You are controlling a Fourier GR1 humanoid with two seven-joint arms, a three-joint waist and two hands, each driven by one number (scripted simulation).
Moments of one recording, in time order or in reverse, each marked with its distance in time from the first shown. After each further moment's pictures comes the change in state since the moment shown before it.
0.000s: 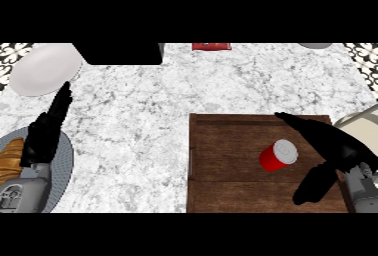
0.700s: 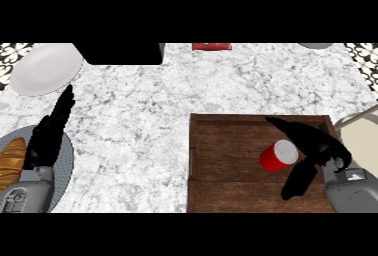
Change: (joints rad) left arm 0.017 -0.044 0.027 -0.012 -0.050 -0.030 -0.007; right arm 0.007 0.129 -0.021 0.139 0.156 0.060 -0.087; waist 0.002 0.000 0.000
